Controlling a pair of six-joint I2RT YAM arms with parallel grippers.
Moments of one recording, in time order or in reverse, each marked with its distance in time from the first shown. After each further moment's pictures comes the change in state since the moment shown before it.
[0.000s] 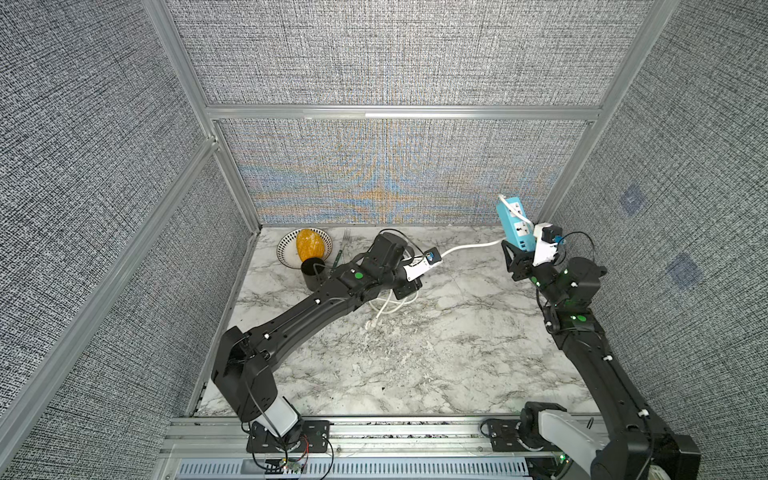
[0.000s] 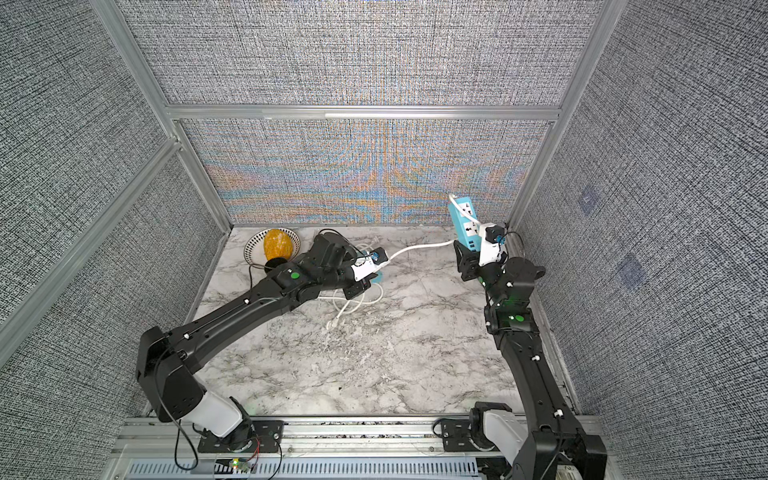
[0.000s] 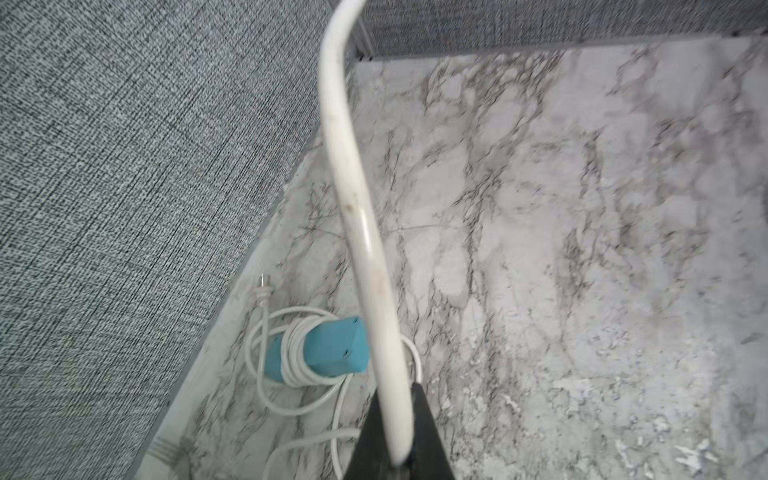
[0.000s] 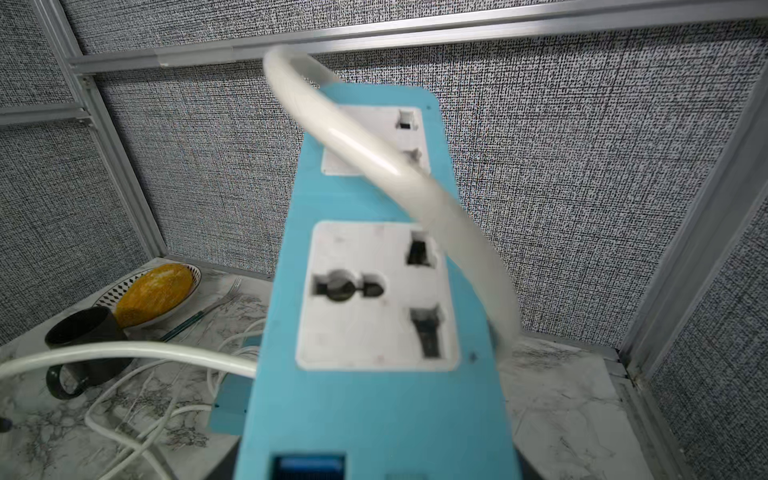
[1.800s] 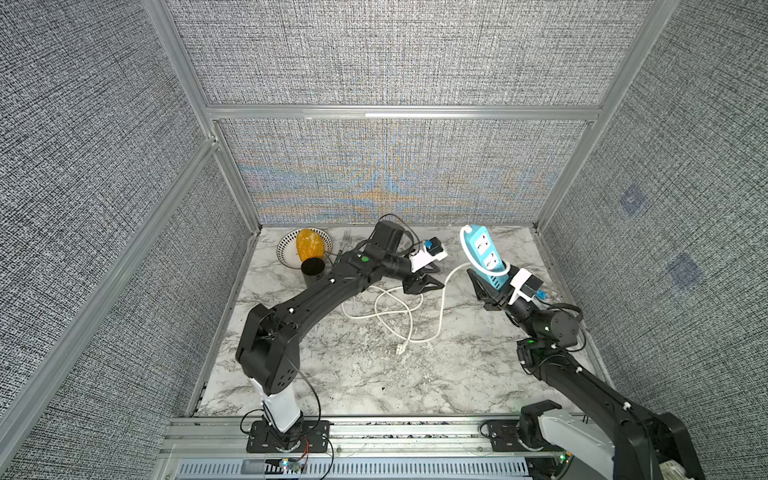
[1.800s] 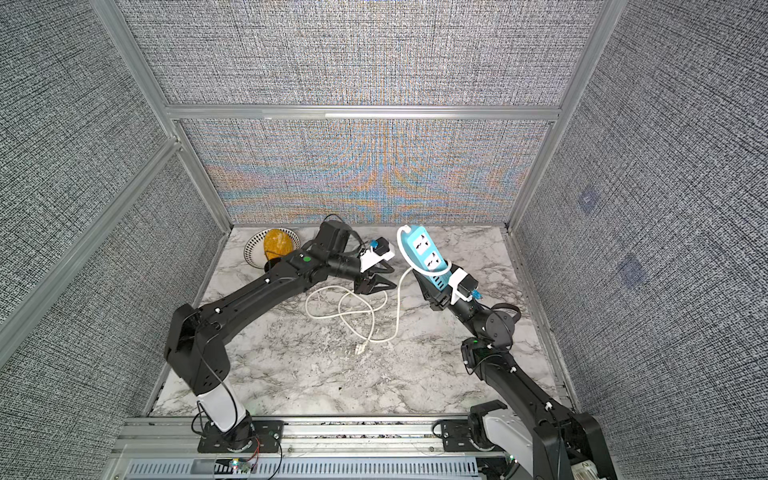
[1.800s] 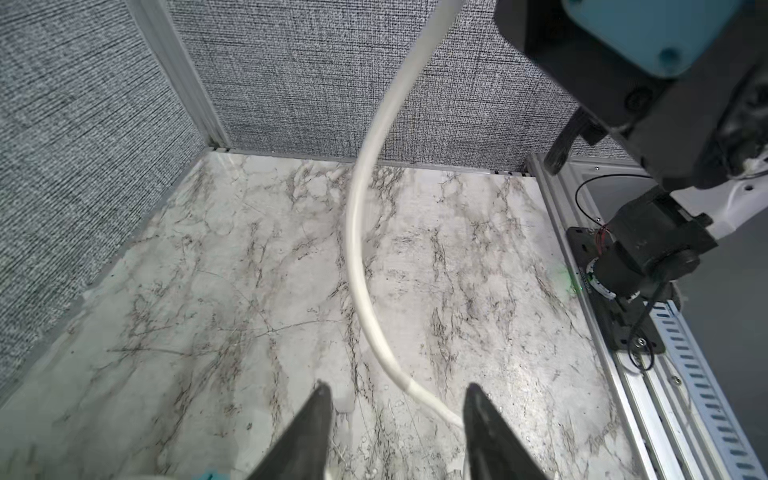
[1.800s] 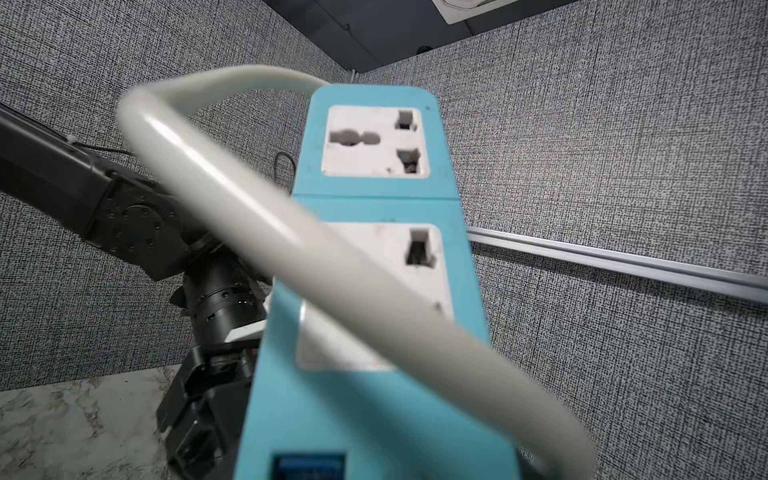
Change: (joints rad) left arm 0.090 0.129 -0.019 0.220 0.669 -0.158; right arm 0.304 -0.007 -0.338 0.897 -0.135 0.001
